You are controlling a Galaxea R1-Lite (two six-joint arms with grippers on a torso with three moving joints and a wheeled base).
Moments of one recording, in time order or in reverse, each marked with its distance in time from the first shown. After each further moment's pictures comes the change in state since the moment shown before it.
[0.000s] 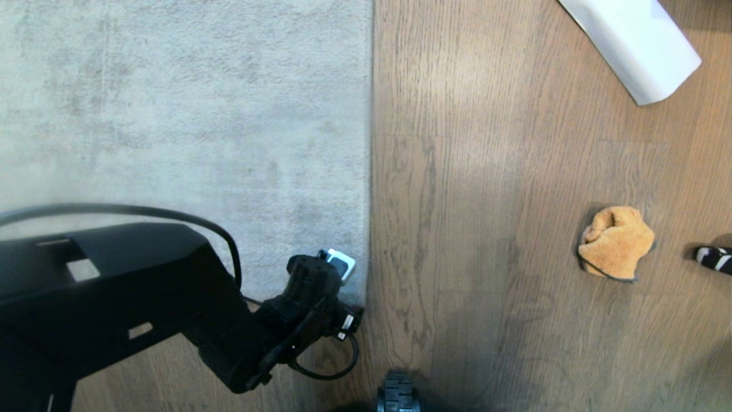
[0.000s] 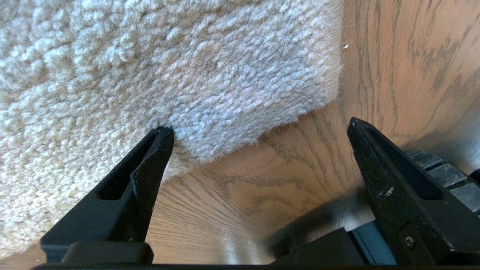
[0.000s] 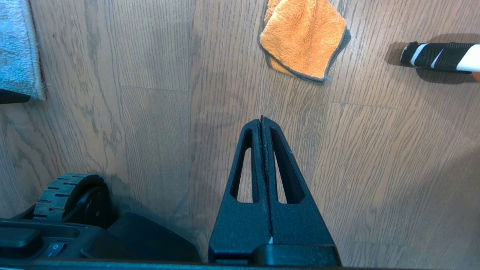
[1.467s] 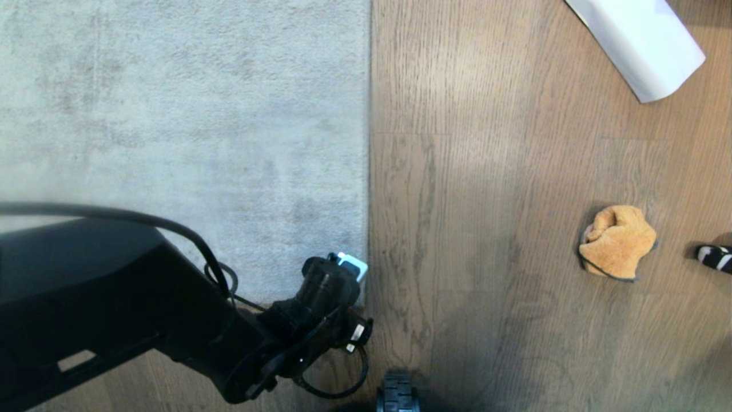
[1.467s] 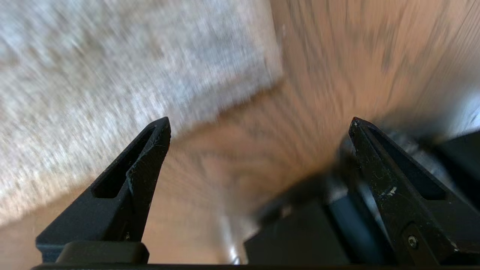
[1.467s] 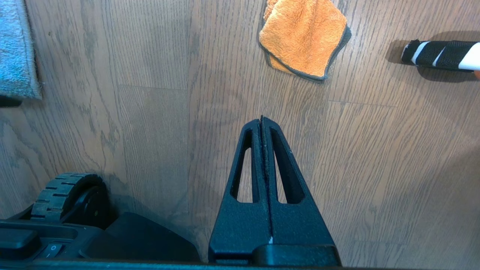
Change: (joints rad) left arm -0.114 -0.118 0.005 0.246 0.088 -0.085; right arm 0.000 0.000 0.000 0.000 0.000 0.000
